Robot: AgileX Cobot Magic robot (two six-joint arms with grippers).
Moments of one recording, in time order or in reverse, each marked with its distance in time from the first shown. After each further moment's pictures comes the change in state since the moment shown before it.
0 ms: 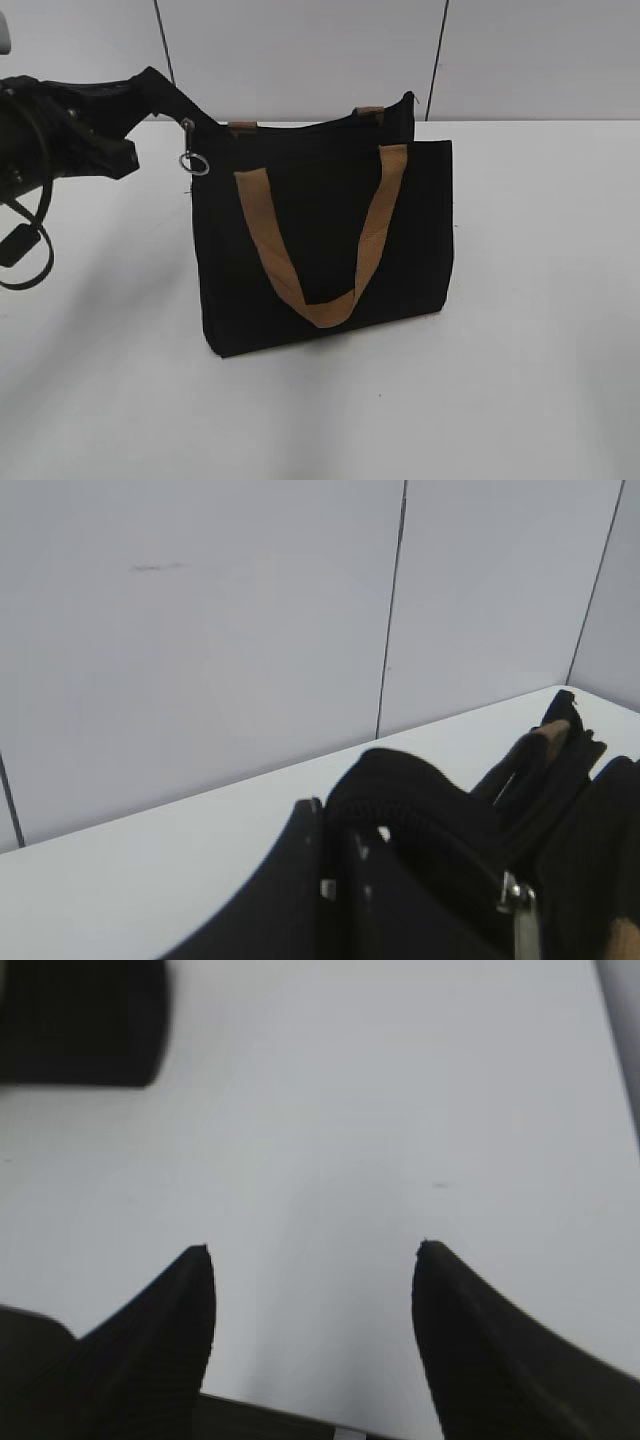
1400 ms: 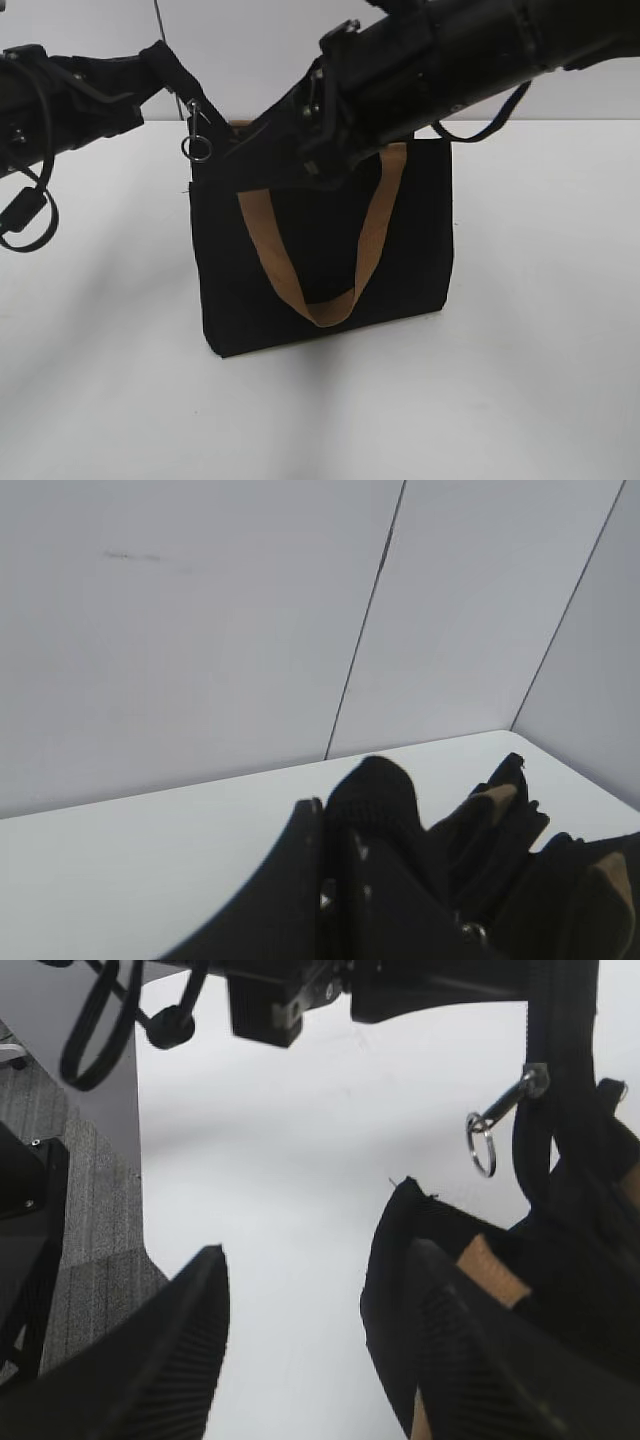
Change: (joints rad) left arm 0.000 0.000 -0.079 0.095 0.049 -0.274; right arm 0.460 1.474 -0.657 1.100 -0.276 -1.158
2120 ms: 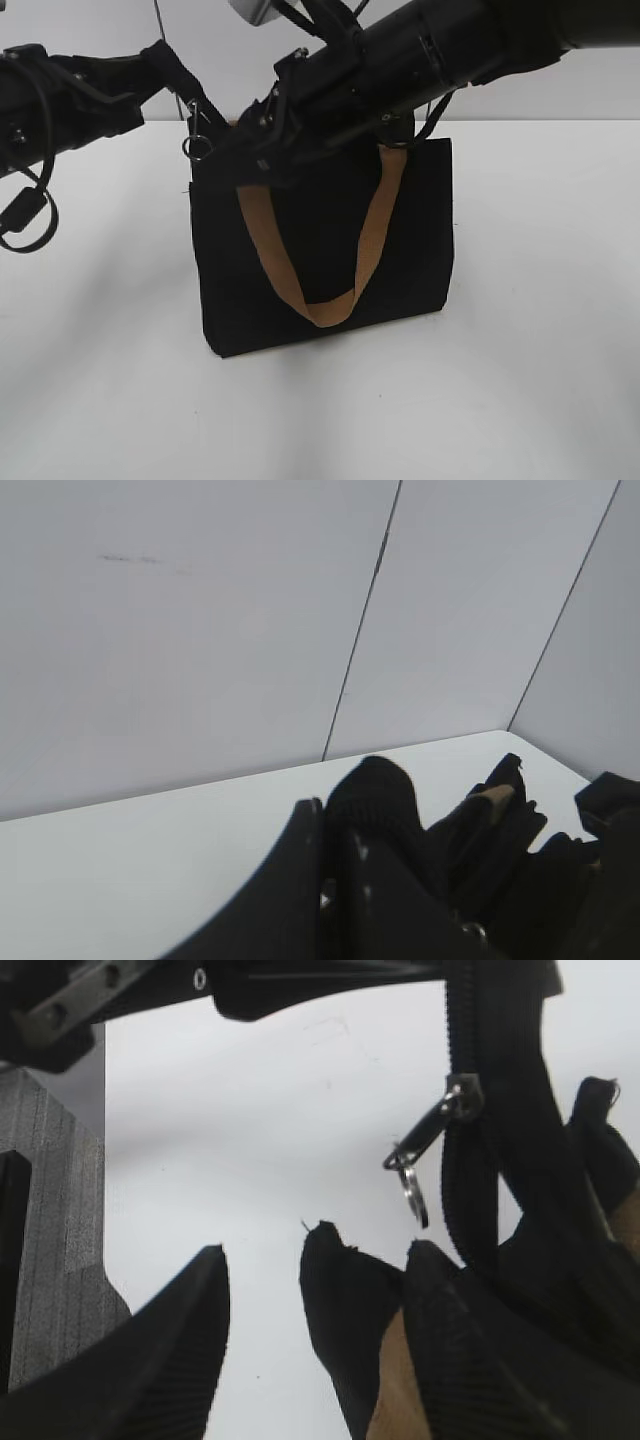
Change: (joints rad) left arm 0.000 0.000 0.000 0.005 -0.007 0.000; right arm 0.008 0.232 -0.166 0.023 -0.008 -0.001
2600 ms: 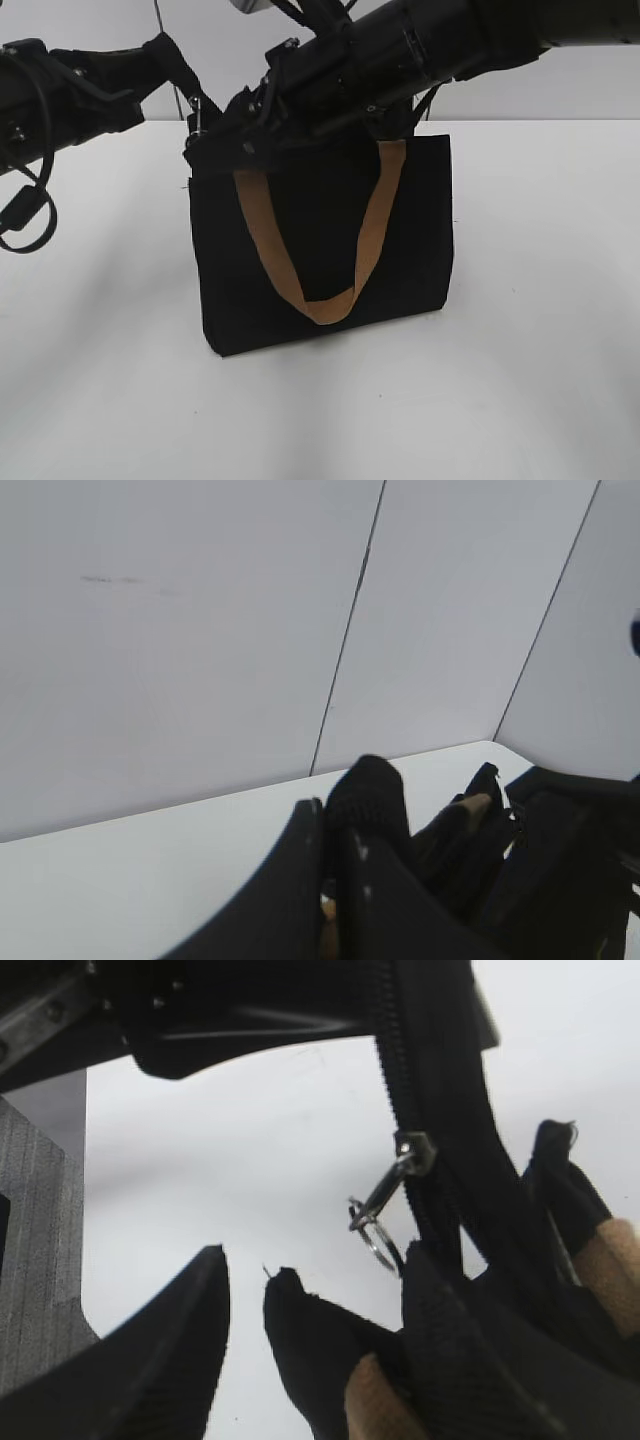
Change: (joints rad) left arm 0.000 0.000 0.000 0.015 -0.036 -0.001; right arm 0.000 0.047 -0.055 0.035 -0.020 0.000
